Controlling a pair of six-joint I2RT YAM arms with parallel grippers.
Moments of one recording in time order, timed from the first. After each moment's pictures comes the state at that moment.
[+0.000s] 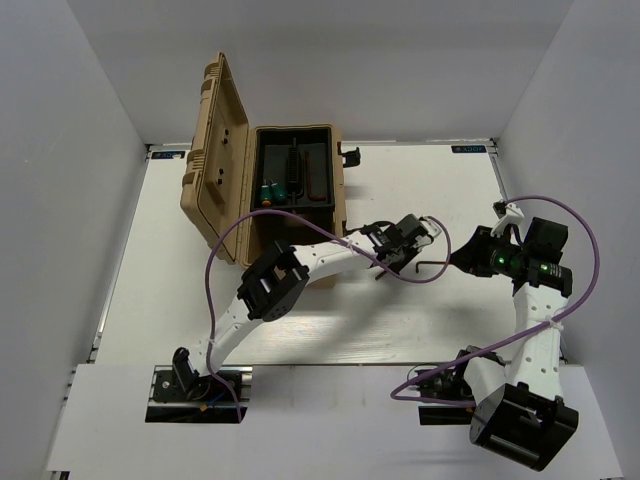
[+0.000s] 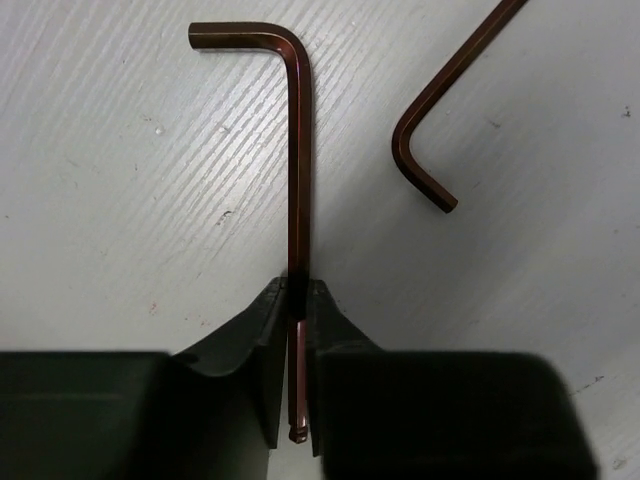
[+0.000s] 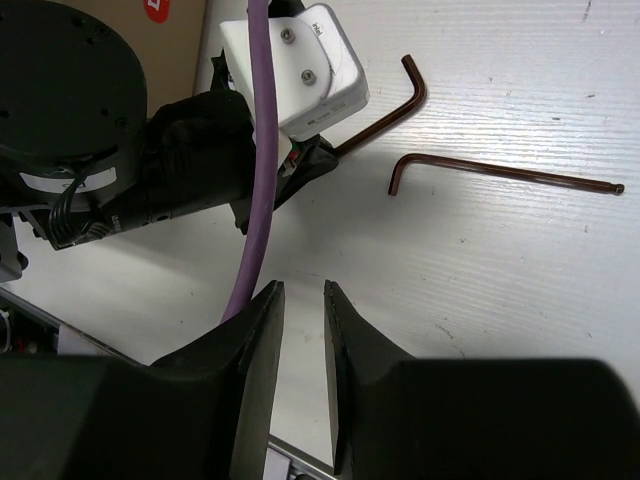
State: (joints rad) left arm -1.05 2.40 1.99 -0.51 -0.15 -0.05; right arm -0.35 0.91 0.82 -0.77 -0.77 -0.08
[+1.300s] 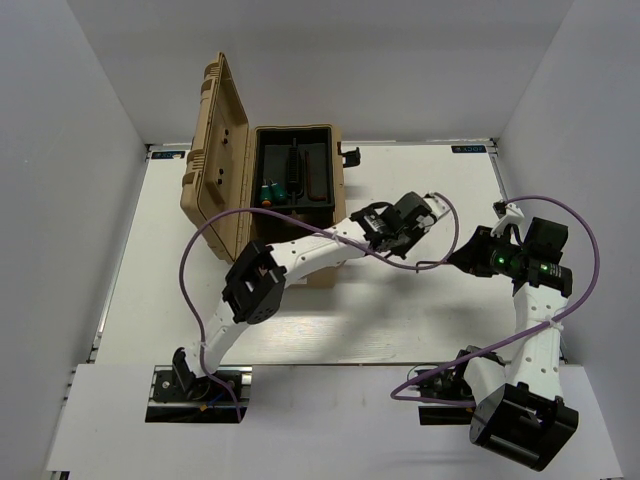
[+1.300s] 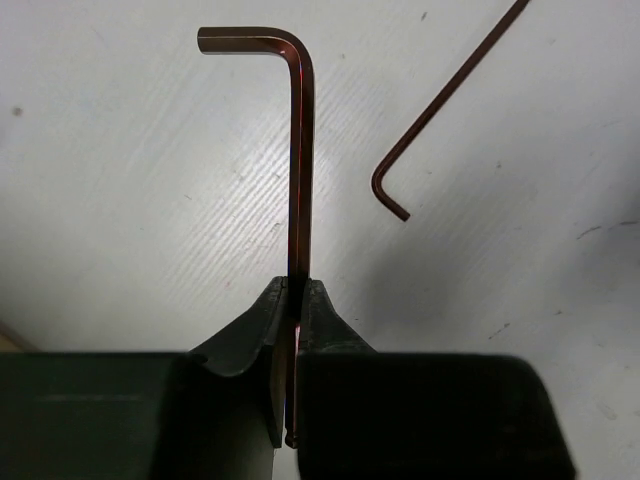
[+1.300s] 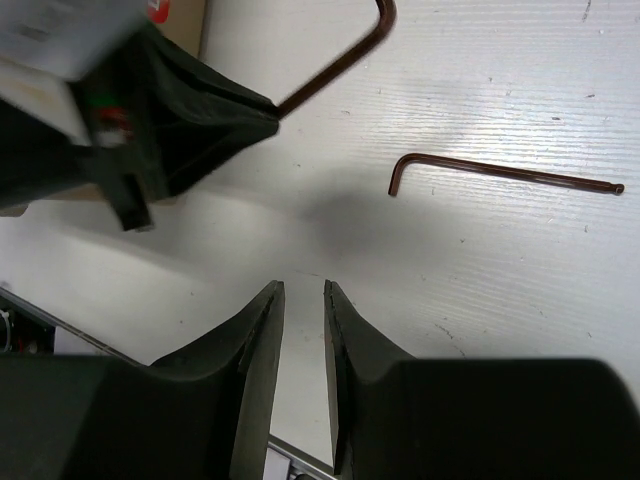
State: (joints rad) left arm -1.05 2.27 2.05 -0.56 -0.15 -0.02; right arm -0.35 0.91 0.82 -0.77 -0.77 -0.08
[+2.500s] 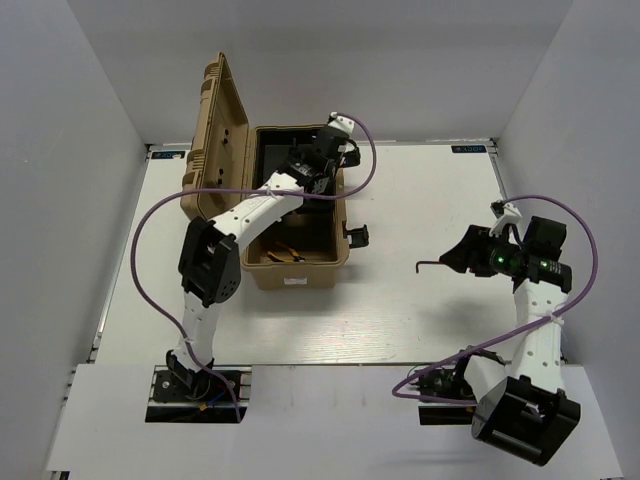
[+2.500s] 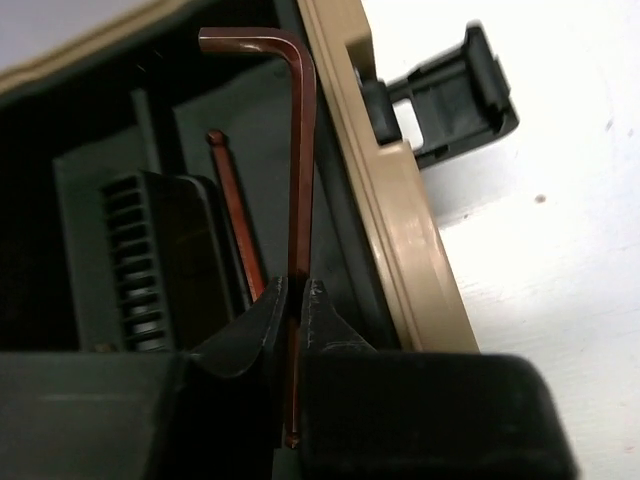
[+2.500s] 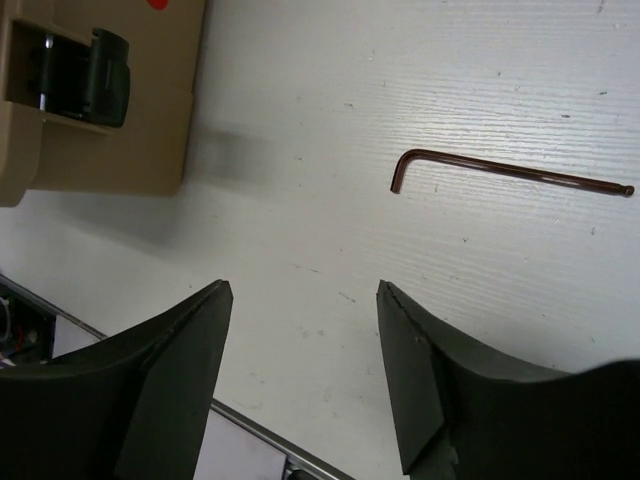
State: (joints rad) left arm -0.67 2.07 1.93 -0.40 -0.48 0.00; right arm -0.35 0.93 0.82 -0.77 -0.78 -0.10
